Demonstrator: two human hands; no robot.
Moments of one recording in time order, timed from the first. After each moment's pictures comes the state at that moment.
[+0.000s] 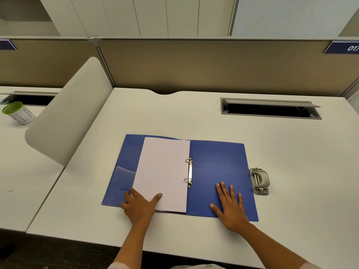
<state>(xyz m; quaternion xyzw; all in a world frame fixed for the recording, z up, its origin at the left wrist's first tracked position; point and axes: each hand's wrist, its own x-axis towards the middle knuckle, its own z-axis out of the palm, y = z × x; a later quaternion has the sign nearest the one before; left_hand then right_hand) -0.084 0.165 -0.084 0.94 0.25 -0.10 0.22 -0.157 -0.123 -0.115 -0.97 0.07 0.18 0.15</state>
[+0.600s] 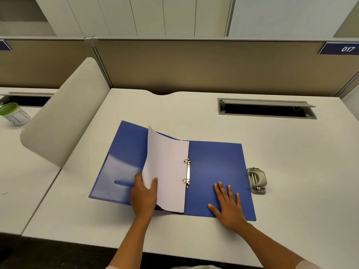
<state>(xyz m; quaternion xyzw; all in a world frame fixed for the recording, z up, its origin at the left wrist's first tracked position) -0.077 0.137 -0.030 0.88 0.18 0.04 0.44 -0.158 -0.125 -0.121 -0.97 0.08 0.17 0.16</state>
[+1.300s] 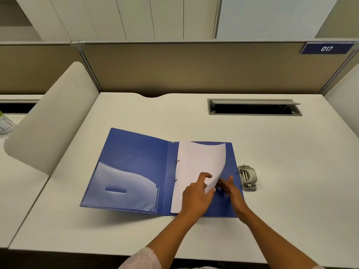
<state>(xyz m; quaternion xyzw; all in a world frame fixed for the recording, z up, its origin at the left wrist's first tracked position) -0.110 -0.001 -0.016 0.90 -0.14 -0.16 0.38 -0.145 -0.146 -0.058 -0.68 0.29 0.07 0.67</state>
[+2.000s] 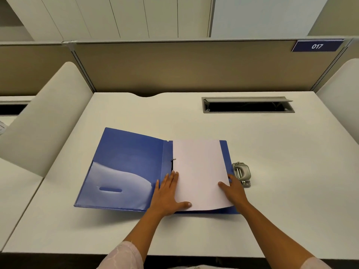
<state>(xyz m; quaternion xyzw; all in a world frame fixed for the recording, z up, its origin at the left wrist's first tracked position) -0.077 0.075 -0.073 0.94 -0.24 -0.20 0.12 -0.142 -0.169 -0.064 -0.75 0.34 0.01 0.57</state>
